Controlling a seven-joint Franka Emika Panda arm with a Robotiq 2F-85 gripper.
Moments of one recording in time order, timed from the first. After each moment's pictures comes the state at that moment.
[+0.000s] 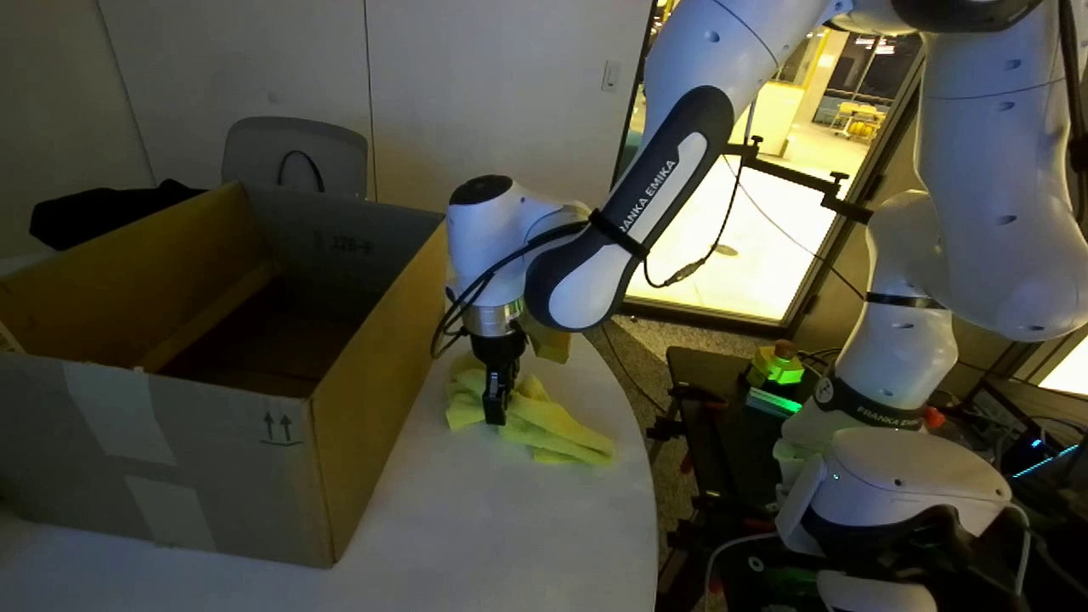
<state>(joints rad) 0.12 0.46 -0.03 -2.19 -0.18 2.49 0.23</state>
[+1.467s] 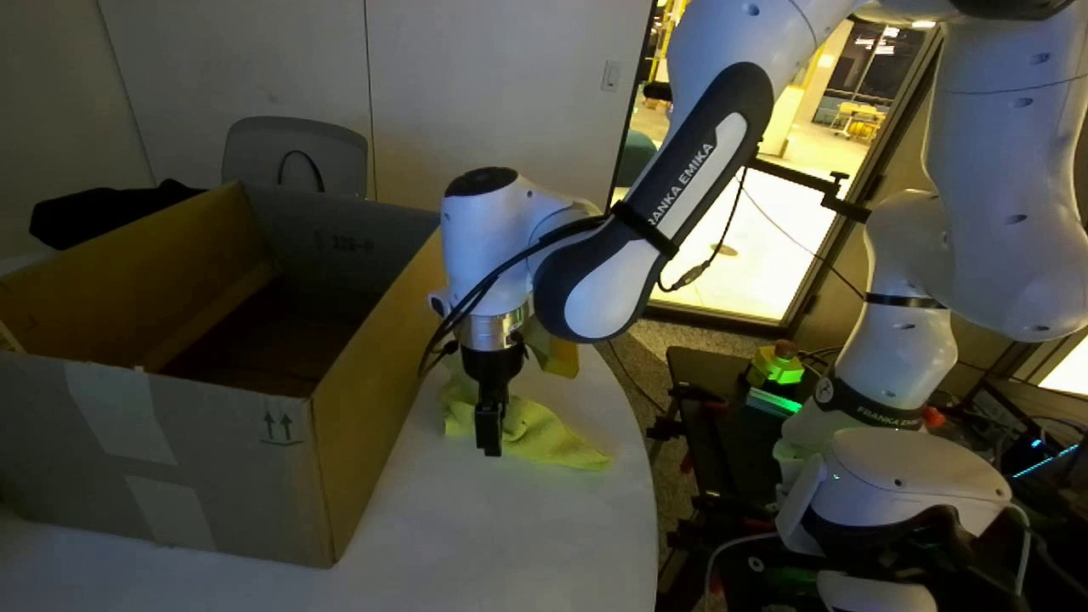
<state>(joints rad) 0.16 0.41 0.05 -2.21 -0.10 2.50 0.18</state>
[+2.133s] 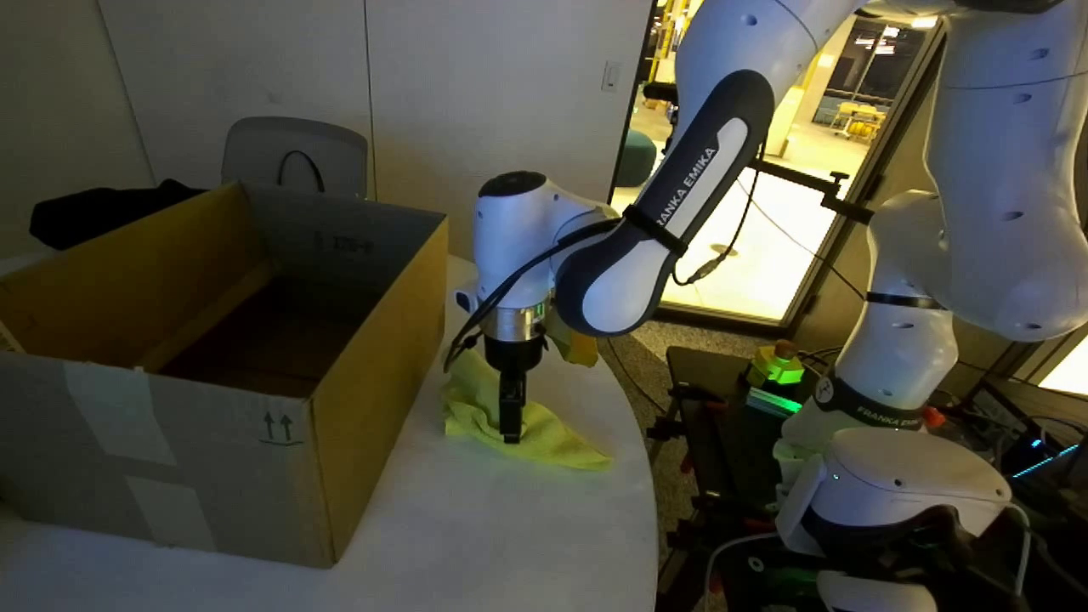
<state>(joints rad) 0.10 0.38 0.04 -2.31 -0.10 2.59 0.09</state>
